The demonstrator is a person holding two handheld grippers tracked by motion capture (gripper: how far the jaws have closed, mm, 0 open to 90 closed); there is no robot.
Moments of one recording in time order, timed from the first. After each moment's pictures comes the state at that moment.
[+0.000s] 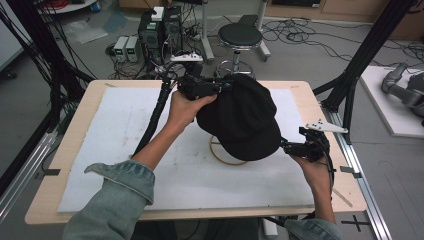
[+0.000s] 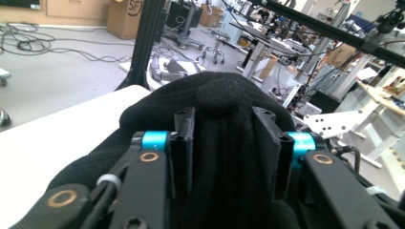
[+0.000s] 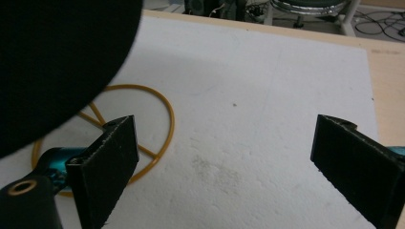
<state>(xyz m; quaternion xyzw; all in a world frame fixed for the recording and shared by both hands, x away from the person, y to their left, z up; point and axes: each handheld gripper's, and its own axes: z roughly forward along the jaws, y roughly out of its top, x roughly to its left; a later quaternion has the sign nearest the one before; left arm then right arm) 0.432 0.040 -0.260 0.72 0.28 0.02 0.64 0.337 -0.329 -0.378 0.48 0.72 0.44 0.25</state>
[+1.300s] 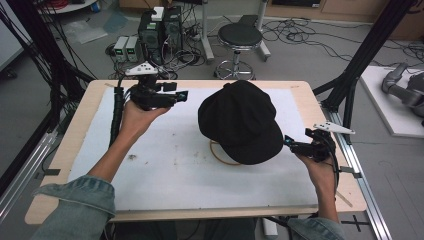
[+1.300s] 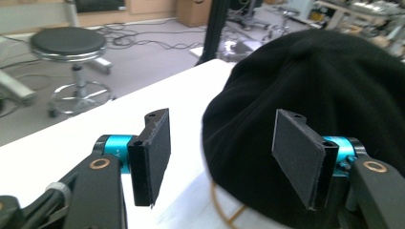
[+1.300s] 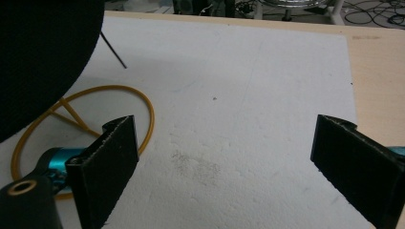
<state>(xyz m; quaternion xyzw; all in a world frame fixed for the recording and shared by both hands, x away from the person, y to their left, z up) 0.405 0.154 -0.278 0.74 0.33 0.15 0.56 0.340 -0.347 -0.384 0.50 0.70 0.45 0.25</state>
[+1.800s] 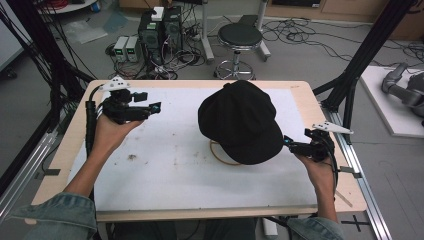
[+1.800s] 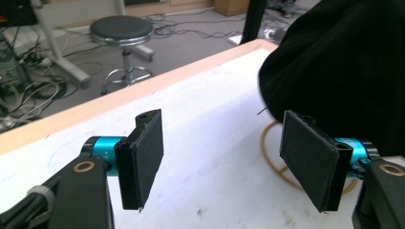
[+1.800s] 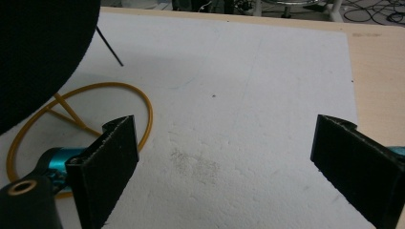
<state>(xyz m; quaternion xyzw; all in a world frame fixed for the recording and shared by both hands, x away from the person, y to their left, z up) 0.379 0.213 -0.304 0.74 0.37 0.20 0.53 0.342 -0.346 -0.386 0.50 0.70 0.44 0.25</state>
